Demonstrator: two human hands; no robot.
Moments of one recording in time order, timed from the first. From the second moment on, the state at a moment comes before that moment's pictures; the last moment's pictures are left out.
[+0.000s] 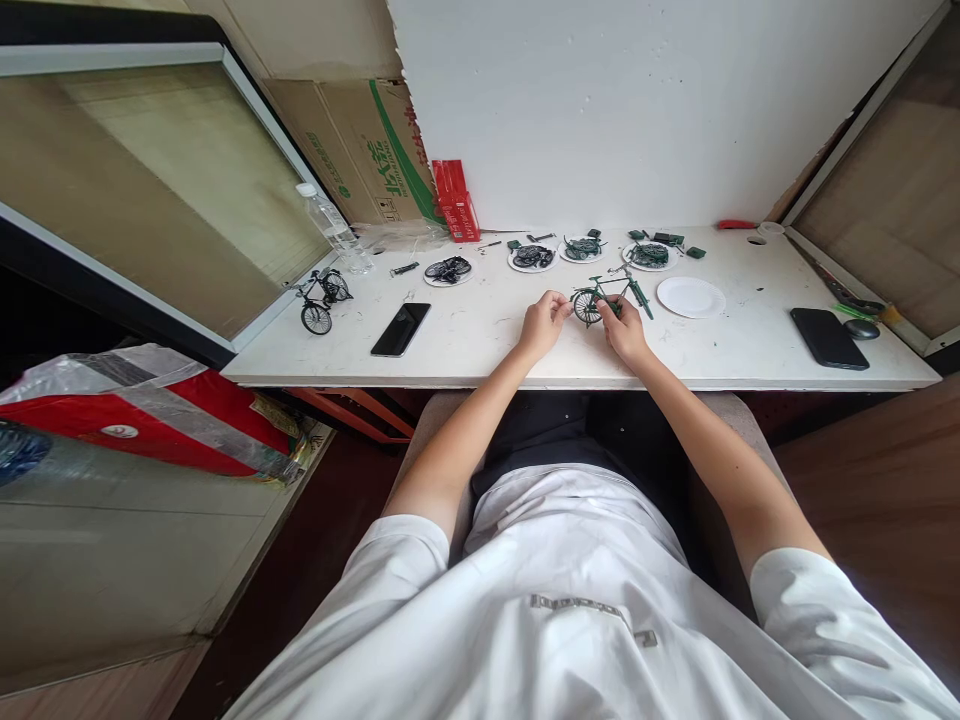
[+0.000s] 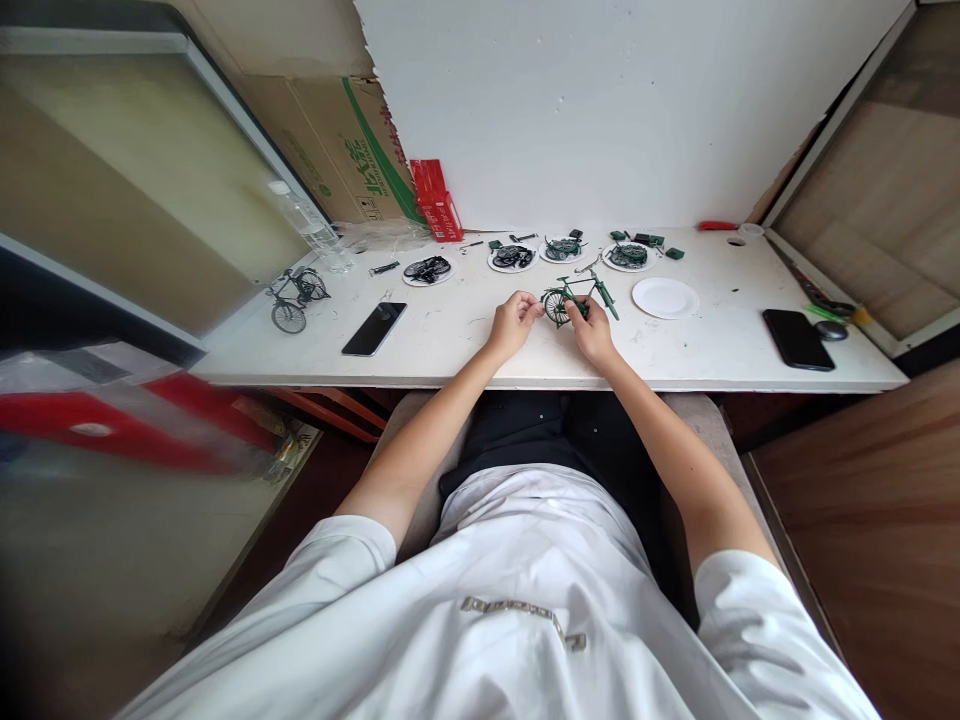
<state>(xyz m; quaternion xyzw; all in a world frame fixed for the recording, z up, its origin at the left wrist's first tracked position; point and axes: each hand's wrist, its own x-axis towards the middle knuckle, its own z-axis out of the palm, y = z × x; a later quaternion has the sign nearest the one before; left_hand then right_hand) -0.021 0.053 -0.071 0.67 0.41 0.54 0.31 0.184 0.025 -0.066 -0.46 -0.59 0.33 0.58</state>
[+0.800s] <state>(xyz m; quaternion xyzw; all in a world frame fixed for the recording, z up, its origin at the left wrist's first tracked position) -0.019 0.050 -0.065 0.60 0.40 0.58 0.38 0.183 0.025 -0.066 -0.47 -0.59 0.32 0.58</state>
